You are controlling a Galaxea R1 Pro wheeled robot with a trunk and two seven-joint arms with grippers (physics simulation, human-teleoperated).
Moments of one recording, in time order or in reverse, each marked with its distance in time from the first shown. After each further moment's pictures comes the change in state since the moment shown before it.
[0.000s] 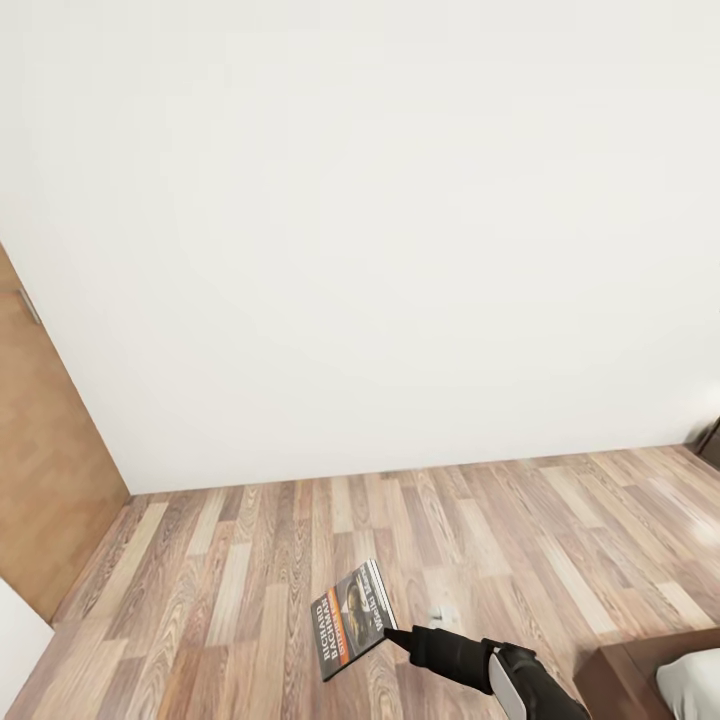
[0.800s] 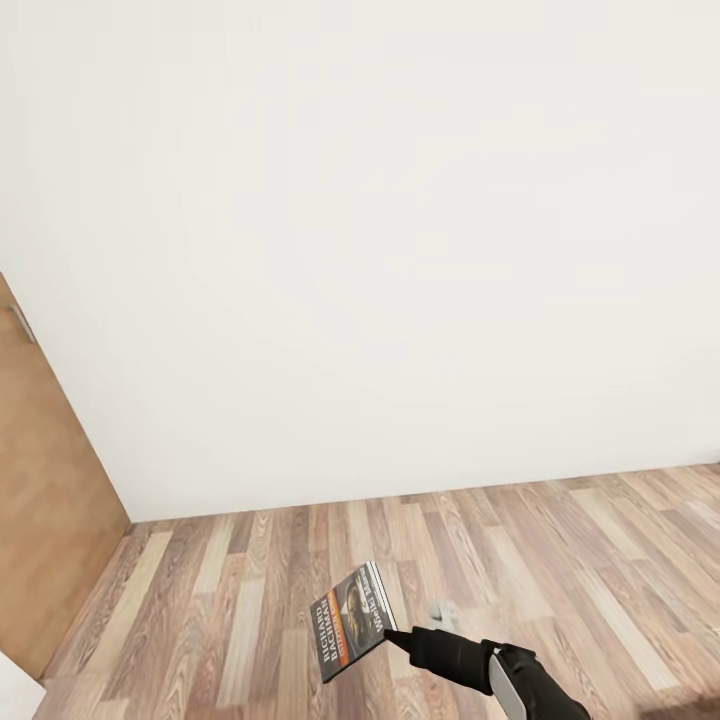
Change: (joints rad) left arm 0.000 -0.003 -0.027 0.002 -0.001 0.000 0.000; right arm 0.000 0.000 0.000 0.003 0.002 0.001 0.001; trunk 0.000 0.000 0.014
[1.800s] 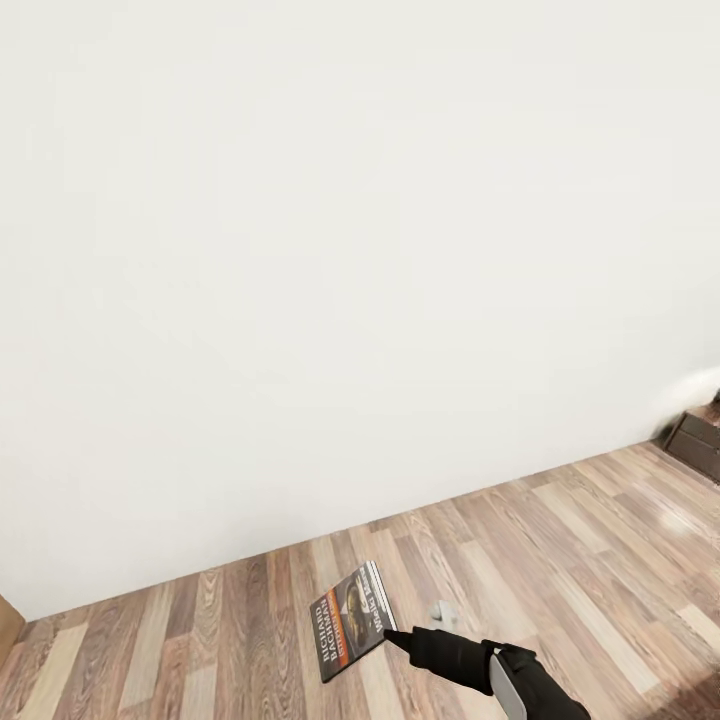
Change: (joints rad) left arm 0.000 -0.003 -0.019 0.000 0.000 0.000 0.001; right arm 0.000 -0.001 0.000 0.000 -0.001 0.000 0.007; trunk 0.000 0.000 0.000
